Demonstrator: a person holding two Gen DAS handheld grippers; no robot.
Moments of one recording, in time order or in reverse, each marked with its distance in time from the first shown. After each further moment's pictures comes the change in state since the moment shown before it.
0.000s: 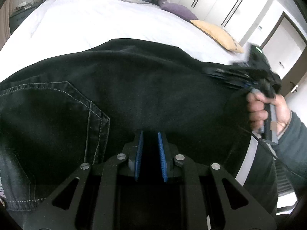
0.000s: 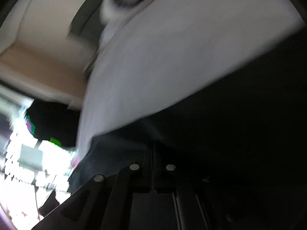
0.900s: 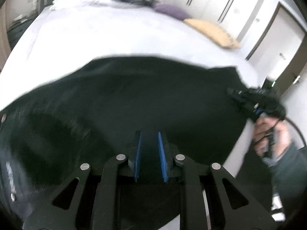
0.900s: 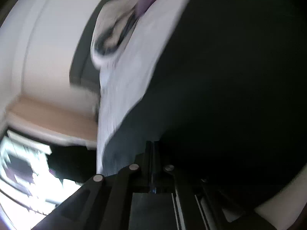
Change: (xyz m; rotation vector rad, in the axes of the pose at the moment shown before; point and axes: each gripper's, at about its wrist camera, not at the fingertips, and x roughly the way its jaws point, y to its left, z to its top) left arm -0.012 -0.065 0.027 0.059 -0.015 0.010; right arm -0.084 -0.091 -0.041 0.310 -0.221 0.179
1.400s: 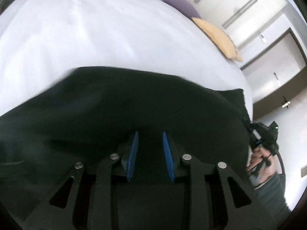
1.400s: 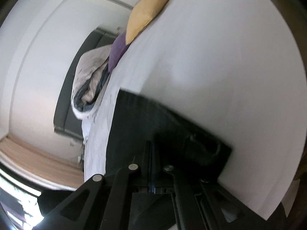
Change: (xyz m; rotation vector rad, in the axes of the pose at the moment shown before) left arm 0.075 0.072 0.058 -0.185 0.101 -0.130; right arm -0.066 -0.060 0.064 0.088 -0.321 -0.158
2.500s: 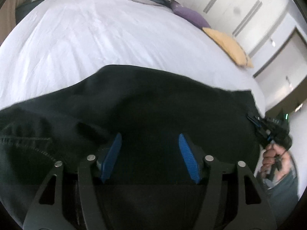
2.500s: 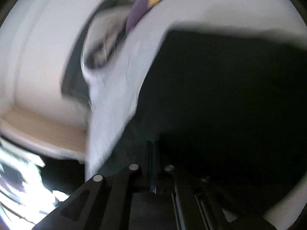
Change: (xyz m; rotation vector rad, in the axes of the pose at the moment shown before) left arm -0.029 -0.013 -0.044 -0.005 -0.102 0.120; right arm 0.080 0.042 0.015 -0.101 0.193 0.075
